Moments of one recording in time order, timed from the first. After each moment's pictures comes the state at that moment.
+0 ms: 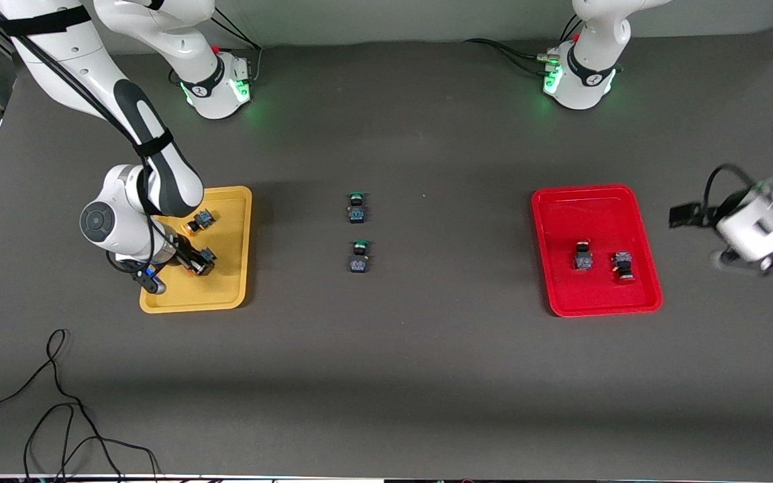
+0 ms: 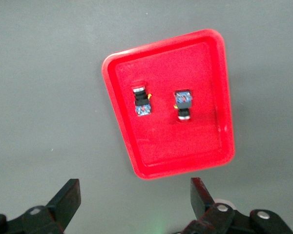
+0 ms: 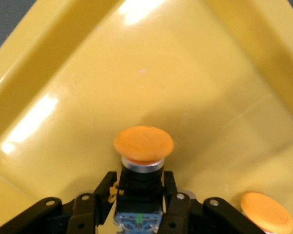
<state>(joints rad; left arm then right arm) 0.28 0.09 -0.28 -1.69 0.07 1.60 0.16 0.14 0.39 -0.10 -2.25 0.21 2.53 0.61</state>
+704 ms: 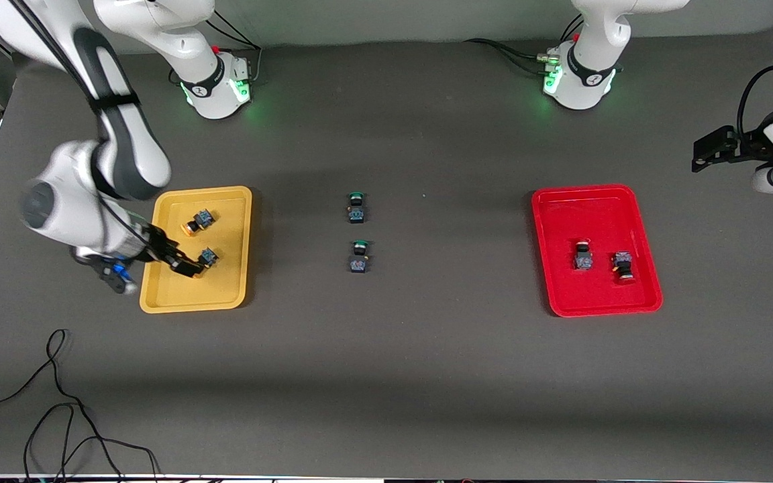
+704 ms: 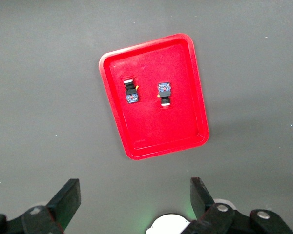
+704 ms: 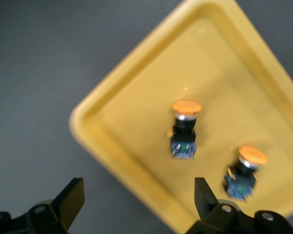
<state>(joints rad) -0.09 -0.04 0.07 -1.64 0.02 1.47 0.16 0.14 0.13 -0.10 -2.09 0.20 2.17 0.59</state>
